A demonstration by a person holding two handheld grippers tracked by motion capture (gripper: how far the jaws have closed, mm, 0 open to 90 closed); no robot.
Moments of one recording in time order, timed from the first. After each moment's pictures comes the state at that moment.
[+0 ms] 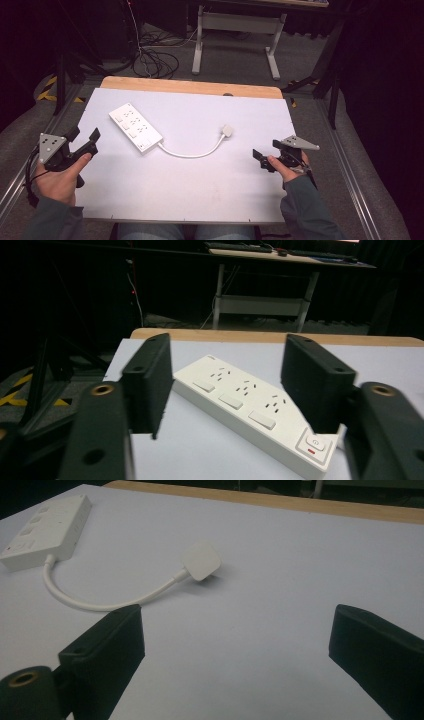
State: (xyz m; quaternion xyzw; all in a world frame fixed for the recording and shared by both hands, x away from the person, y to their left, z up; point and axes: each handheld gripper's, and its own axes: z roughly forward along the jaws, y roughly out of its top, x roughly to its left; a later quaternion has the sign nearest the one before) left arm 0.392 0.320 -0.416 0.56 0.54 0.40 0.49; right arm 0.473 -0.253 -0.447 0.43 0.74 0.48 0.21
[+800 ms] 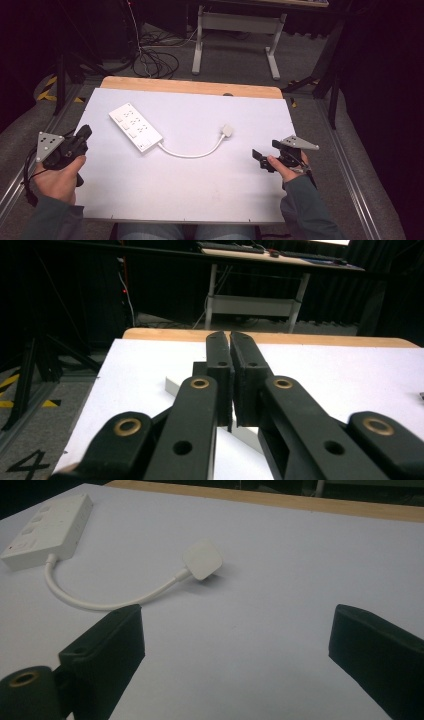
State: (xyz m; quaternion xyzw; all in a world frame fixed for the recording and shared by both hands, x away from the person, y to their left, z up) left arm 0.395 0.324 -0.417 0.56 0.54 0.38 0.50; right arm 0.474 -0.252 -0.447 0.43 0.74 0.48 0.21
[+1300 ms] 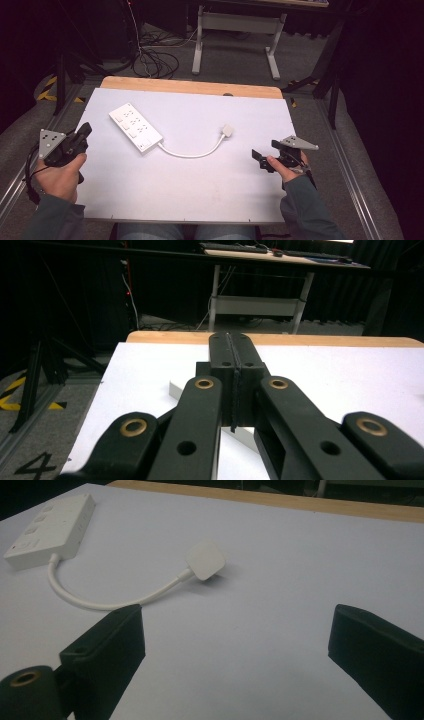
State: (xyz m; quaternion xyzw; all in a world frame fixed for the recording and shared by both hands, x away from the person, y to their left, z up) left arm 0.402 0.326 -0.415 0.56 0.54 0.39 0.49; right arm 0.473 -0.251 -0.447 0.43 0.74 0.48 0.20
